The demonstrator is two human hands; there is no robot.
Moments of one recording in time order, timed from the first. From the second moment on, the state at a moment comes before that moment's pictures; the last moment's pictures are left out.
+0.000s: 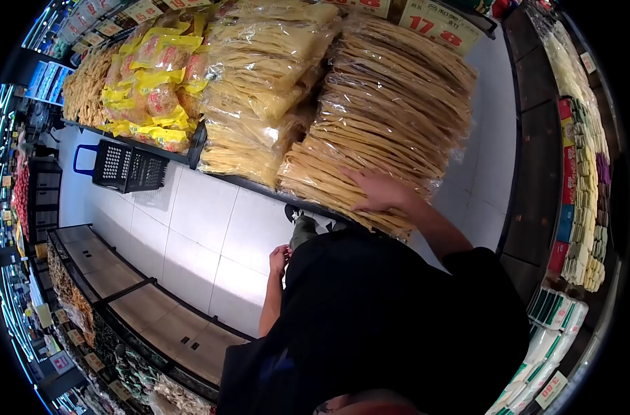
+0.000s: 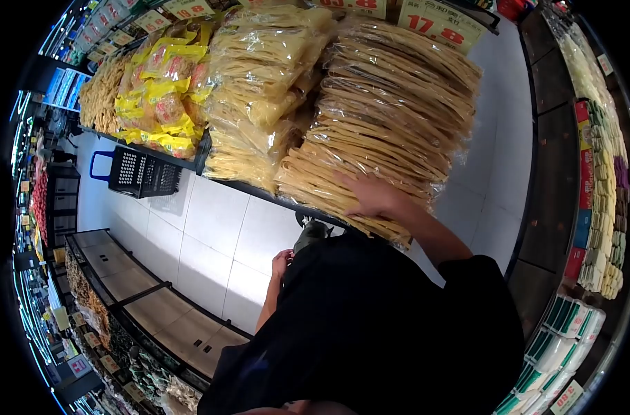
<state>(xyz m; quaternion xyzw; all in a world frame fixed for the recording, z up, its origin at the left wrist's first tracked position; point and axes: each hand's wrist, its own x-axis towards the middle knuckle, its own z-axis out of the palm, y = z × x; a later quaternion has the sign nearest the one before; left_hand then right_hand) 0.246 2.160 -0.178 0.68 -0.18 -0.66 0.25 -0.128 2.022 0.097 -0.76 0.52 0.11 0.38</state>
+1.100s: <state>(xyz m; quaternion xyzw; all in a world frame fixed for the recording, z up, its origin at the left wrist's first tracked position) 0.246 2.159 -0.185 0.69 -0.19 -0.65 0.25 -0.180 1.985 0.075 -0.69 0.69 -0.17 0.13</state>
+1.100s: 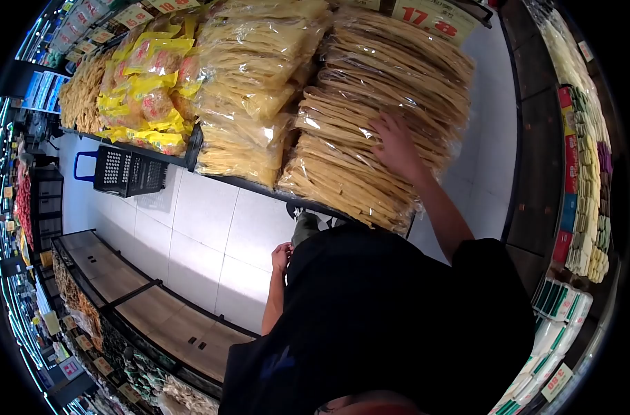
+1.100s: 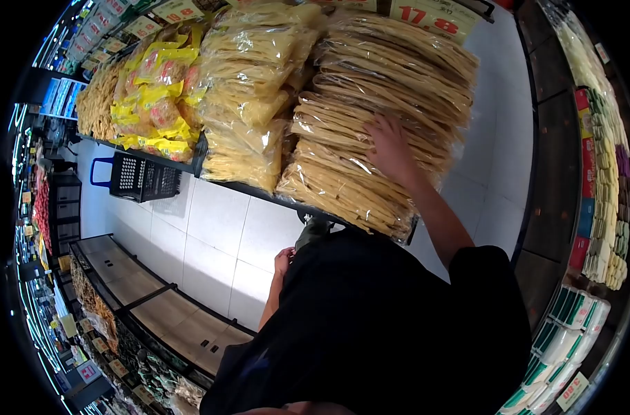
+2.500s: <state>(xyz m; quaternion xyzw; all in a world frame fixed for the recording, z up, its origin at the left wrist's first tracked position) 0.243 2.145 -0.189 0.69 -0.20 -0.66 0.23 -0.199 1.991 0.167 -0.69 0.64 -0.22 0.26</state>
